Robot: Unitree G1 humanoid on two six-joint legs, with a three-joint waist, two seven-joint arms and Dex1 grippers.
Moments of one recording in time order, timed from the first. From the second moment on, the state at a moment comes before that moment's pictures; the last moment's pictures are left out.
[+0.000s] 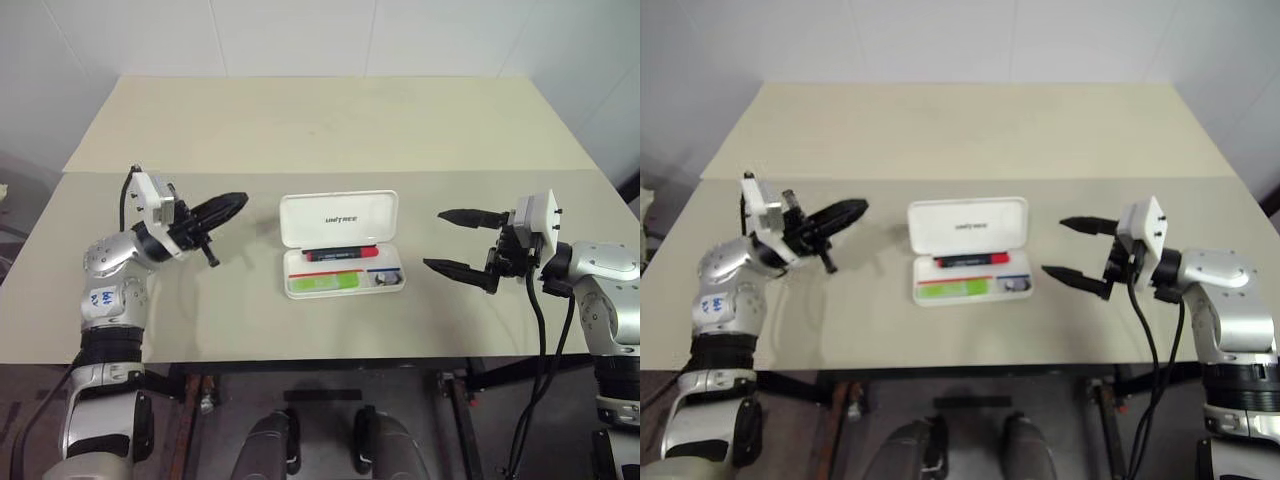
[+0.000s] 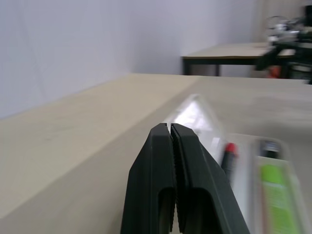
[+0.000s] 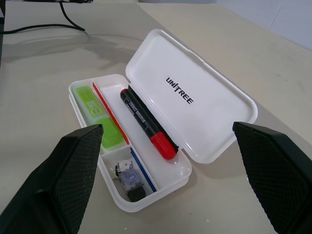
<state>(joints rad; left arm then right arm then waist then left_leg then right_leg) -0.65 0.50 0.23 0.44 -0.44 -0.08 -1.01 -0.43 -0.74 -0.17 0.04 0.46 0.19 1.21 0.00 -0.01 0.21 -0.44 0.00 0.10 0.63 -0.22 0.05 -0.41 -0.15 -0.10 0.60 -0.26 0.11</state>
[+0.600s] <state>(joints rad) -0.80 0.37 0.10 0.69 -0.23 -0.15 -0.81 -0.41 -0.74 -0.17 -0.01 0.47 0.20 1.16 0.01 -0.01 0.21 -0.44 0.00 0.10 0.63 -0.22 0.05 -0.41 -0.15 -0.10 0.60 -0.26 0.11</state>
